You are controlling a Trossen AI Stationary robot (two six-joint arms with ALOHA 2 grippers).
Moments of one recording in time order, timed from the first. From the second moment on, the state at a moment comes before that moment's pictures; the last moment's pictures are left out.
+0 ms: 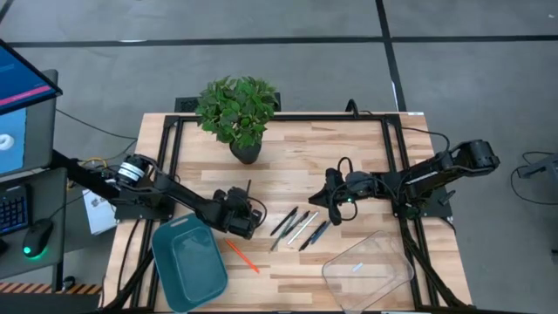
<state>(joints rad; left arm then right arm) -0.33 1.81 0.84 -0.38 -0.72 -1.37 0.09 1.33 0.35 0.58 -0.03 0.29</state>
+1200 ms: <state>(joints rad) -0.33 1.90 0.85 -0.29 -0.75 -1.30 0.09 1.33 0.35 0.58 -0.03 0.29</state>
